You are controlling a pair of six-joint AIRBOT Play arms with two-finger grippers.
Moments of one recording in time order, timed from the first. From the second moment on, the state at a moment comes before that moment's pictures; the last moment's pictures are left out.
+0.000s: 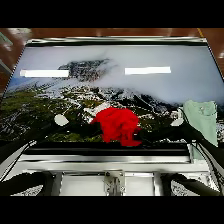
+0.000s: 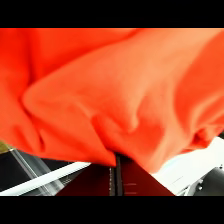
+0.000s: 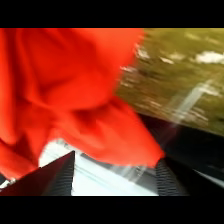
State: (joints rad) left arm -0.49 -1.28 0.69 0.55 -0.76 -1.48; right arm 0.03 -1.30 0.52 -0.73 1.07 1.24
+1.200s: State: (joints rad) left arm 0.04 -0.60 1.71 1.10 -0.97 -1.48; right arm 0.10 -0.63 1.61 -1.47 1.12 1.50
